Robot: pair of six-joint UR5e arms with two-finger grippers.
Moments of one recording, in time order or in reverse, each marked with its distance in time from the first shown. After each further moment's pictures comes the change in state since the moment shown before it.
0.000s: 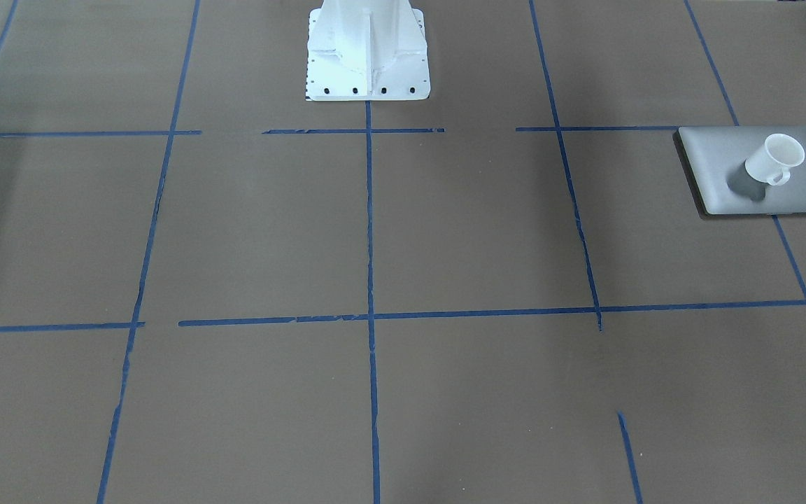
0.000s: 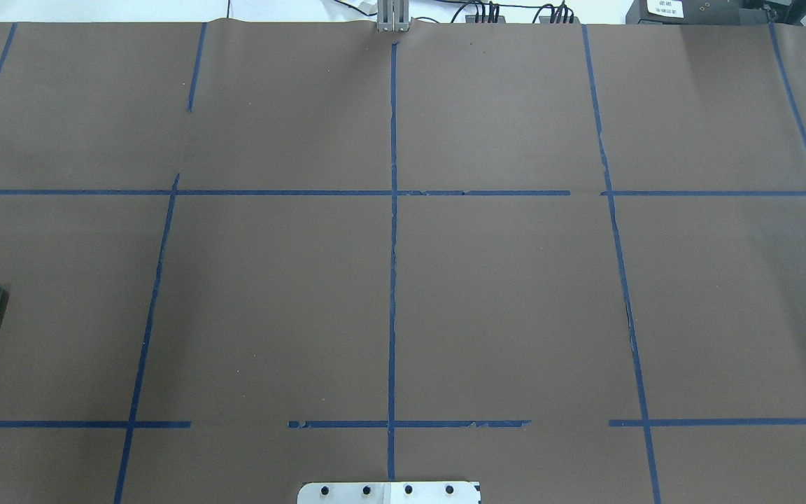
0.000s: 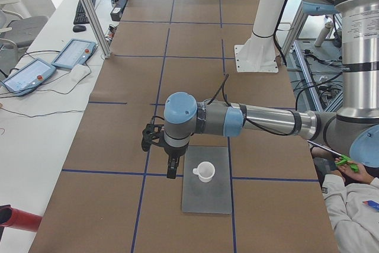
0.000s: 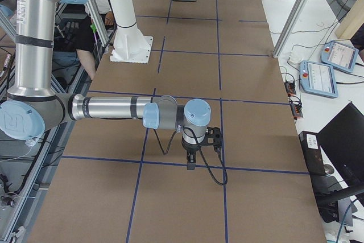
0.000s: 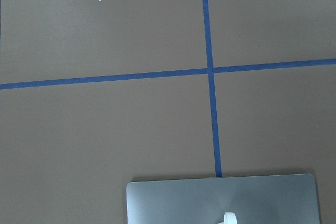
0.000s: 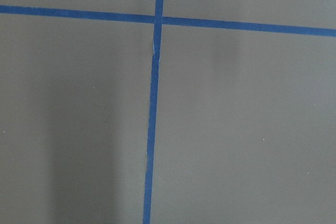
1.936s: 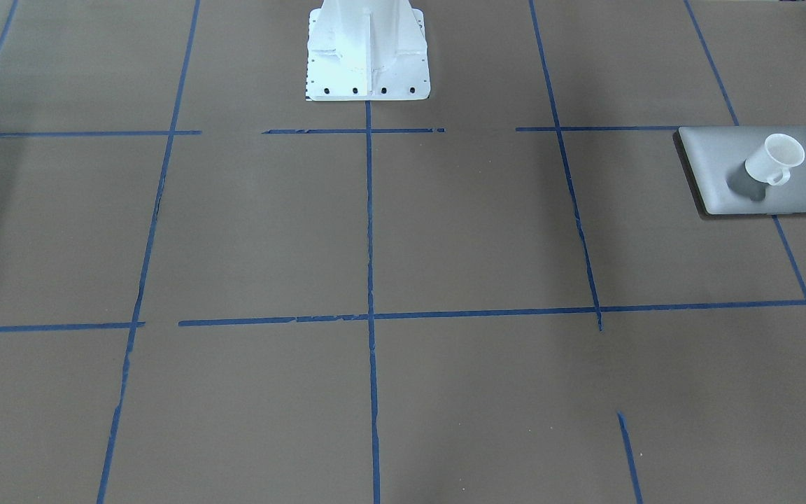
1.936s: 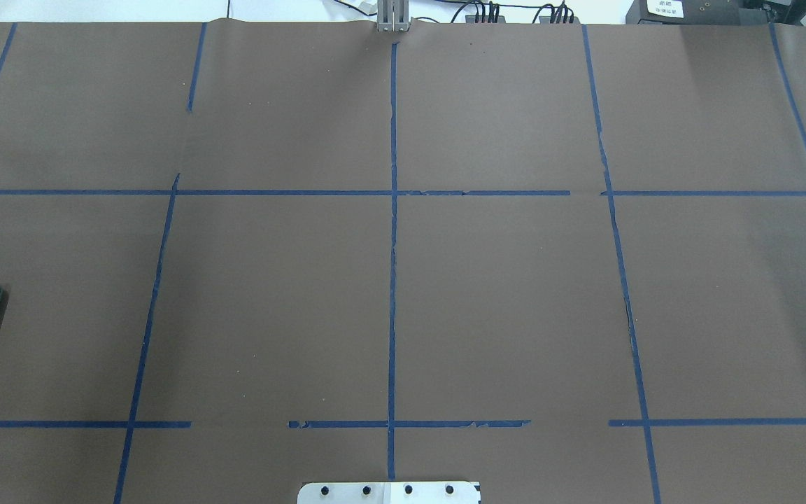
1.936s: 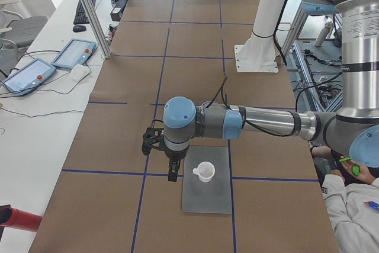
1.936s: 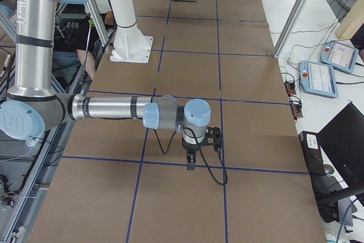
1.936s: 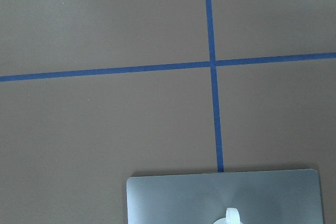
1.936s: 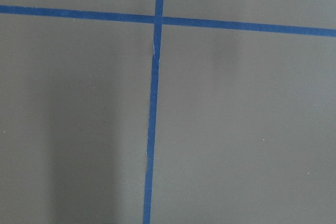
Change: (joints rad) left arm 0.003 -0.001 0.028 0.009 -0.008 0.010; right arm 0.000 0.000 0.000 0.000 0.000 0.000
